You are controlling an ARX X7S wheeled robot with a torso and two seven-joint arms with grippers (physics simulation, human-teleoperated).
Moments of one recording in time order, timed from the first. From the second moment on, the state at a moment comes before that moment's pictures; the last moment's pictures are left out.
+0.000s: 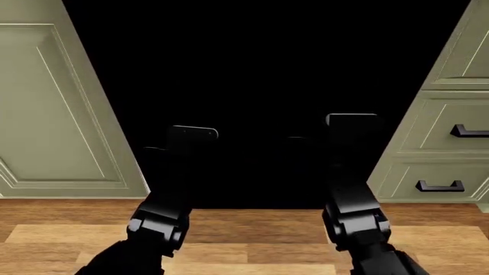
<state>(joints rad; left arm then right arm) -0.98 0.00 0.63 -1.29 -0.42 0.34 -0.25 0.89 0.14 -0.42 0.94 0.37 -0.21 0.17</state>
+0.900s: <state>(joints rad) -1.01 0.00 0.80 -1.31 -0.56 0.29 -0.28 1.02 0.07 -0.40 1.27 0.32 -0.37 0.12</state>
